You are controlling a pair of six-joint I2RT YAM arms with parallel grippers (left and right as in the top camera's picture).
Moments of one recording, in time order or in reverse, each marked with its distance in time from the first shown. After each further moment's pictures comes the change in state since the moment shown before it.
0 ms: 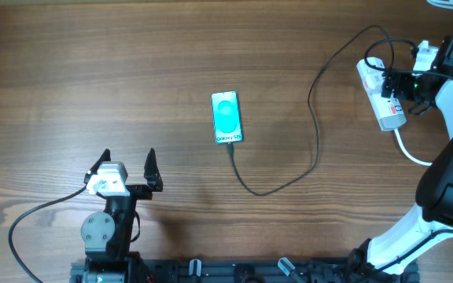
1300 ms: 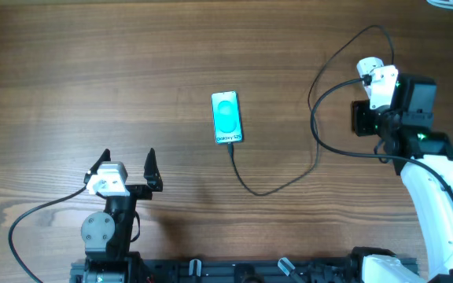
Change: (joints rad) left arm 0.001 0.000 0.000 0.000 0.000 0.000; right arm 0.291 -0.673 -0.489 0.069 0.055 -0.050
